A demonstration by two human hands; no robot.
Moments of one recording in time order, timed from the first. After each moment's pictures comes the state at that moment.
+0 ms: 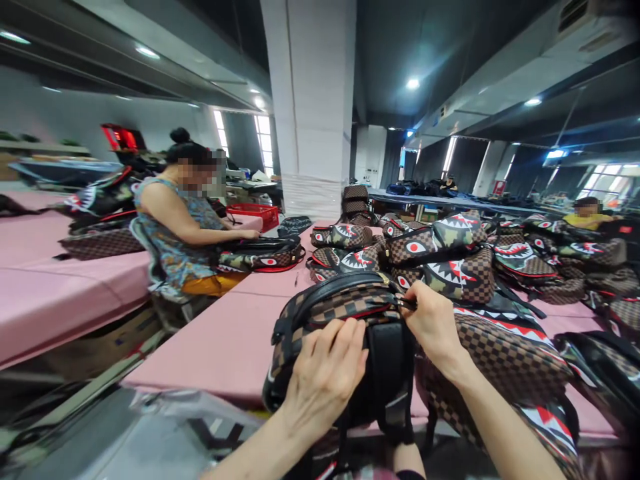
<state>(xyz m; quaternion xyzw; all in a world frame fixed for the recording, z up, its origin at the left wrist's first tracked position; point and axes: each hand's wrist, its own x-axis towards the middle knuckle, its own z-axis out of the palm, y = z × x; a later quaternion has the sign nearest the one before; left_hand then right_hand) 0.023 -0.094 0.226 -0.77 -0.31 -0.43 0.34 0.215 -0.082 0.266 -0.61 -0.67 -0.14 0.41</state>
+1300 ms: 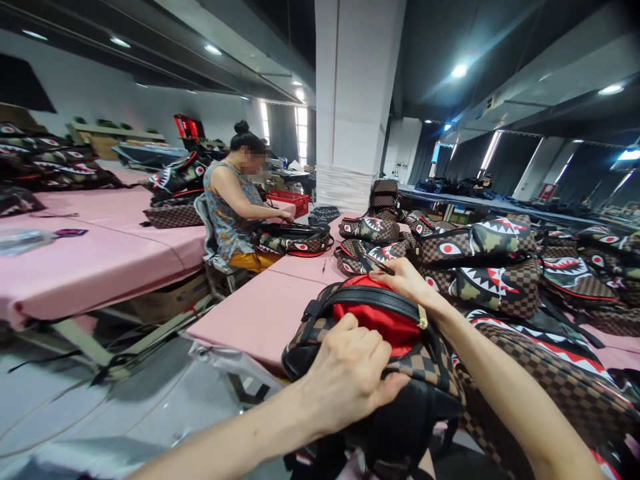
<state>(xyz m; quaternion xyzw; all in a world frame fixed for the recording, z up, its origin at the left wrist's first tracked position) -0.013 -0.103 0.247 -0.89 -0.28 -0.33 0.13 0.143 0.004 0.292 -0.46 -0.78 0.26 0.33</state>
